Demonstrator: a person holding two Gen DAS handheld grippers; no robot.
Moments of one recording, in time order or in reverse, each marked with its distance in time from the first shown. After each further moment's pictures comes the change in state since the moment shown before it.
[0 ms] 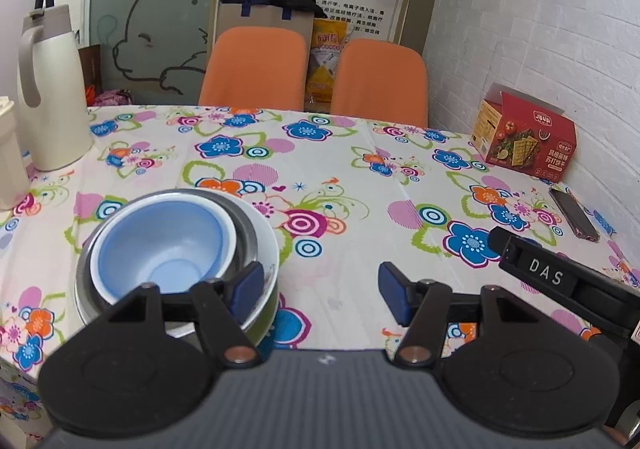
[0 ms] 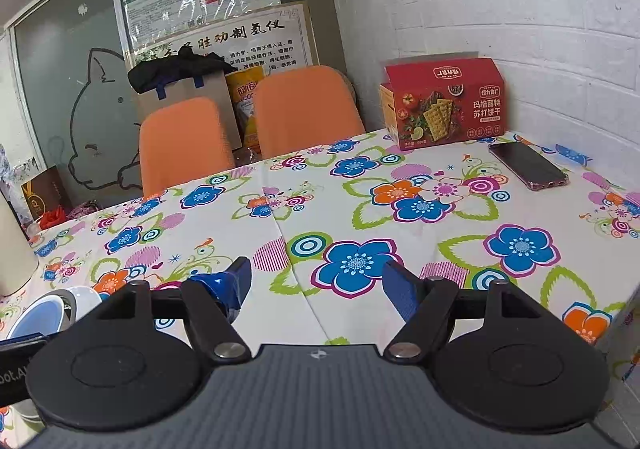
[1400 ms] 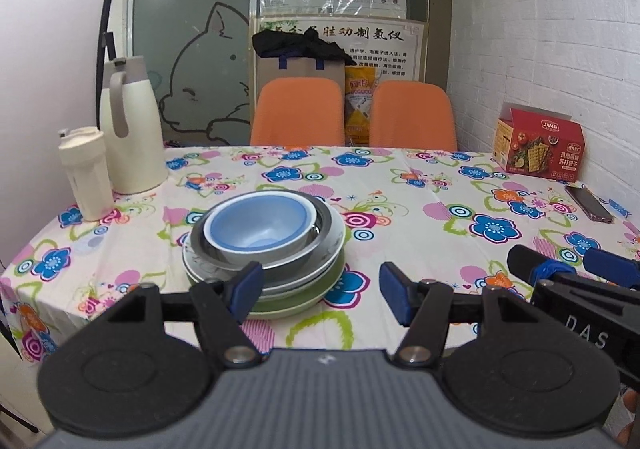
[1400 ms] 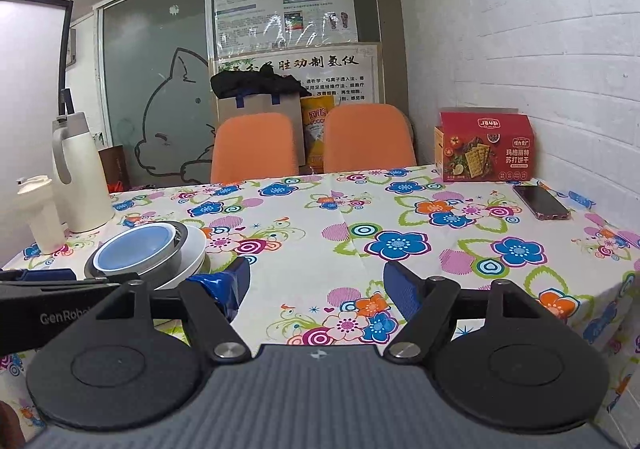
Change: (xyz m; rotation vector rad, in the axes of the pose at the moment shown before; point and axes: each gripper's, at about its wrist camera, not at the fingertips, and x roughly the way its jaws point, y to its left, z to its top) left arm -0.099 0.007 -0.063 0.073 -0.171 0.153; right arm -0.115 0.020 -0.057 -0.171 -0.114 0.146
